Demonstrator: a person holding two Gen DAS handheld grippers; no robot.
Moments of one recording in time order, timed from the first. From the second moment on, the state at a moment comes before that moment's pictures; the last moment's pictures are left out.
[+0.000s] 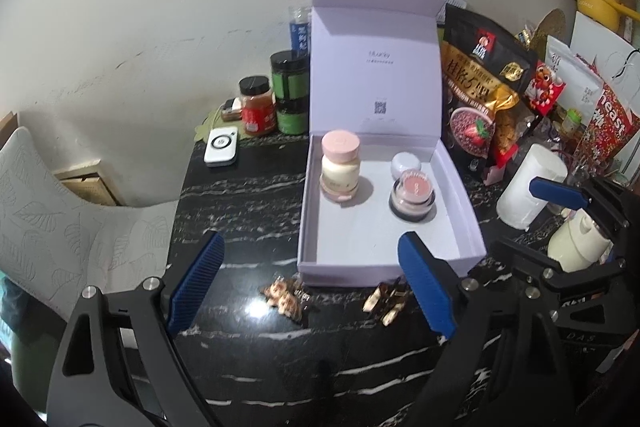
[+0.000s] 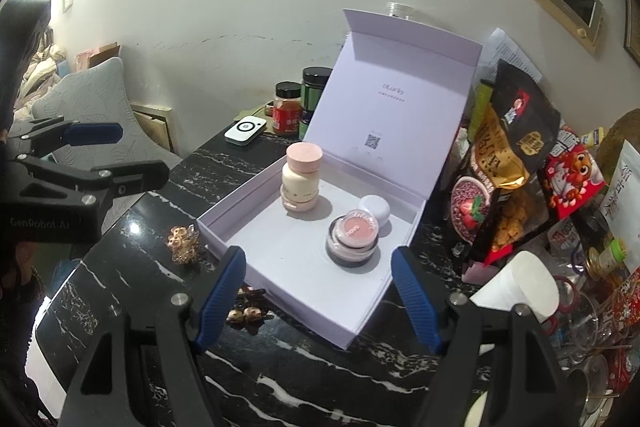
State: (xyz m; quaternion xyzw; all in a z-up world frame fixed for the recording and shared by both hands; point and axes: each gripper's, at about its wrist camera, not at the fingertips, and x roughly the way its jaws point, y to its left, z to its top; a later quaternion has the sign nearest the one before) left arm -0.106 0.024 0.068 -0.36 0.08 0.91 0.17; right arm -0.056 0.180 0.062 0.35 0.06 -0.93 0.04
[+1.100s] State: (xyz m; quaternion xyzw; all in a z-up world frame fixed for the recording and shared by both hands) left arm -0.097 -0.024 -0.013 -0.43 0.06 0.89 0.15; right arm -0.077 0.125 -0.017 0.41 0.05 -0.90 0.12
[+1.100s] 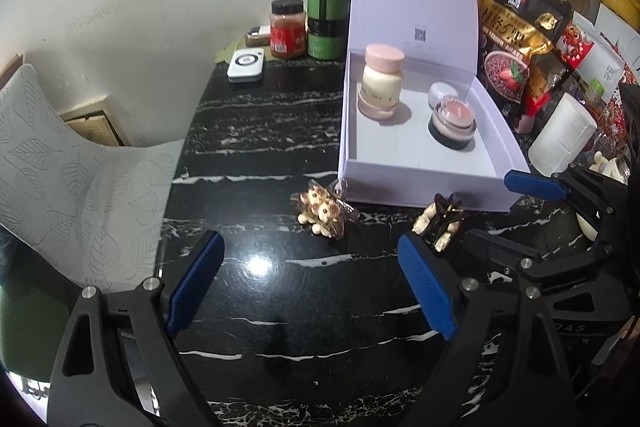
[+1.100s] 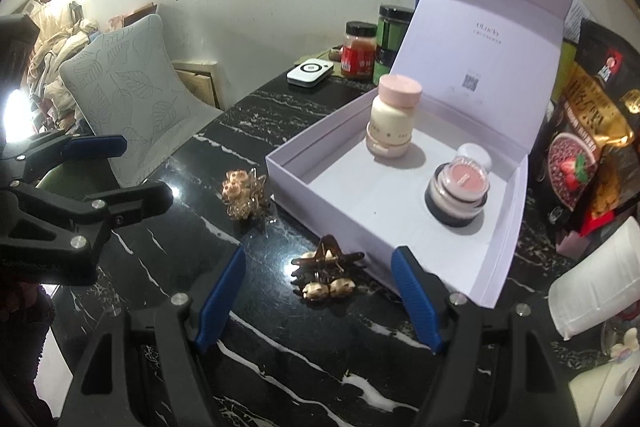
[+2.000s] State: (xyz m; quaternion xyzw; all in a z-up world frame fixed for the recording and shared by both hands) left arm -0.138 -0.003 -0.069 -0.46 0.05 0.86 0.20; right arm -0.095 0.138 -0.082 0.47 0.01 -0.87 0.13
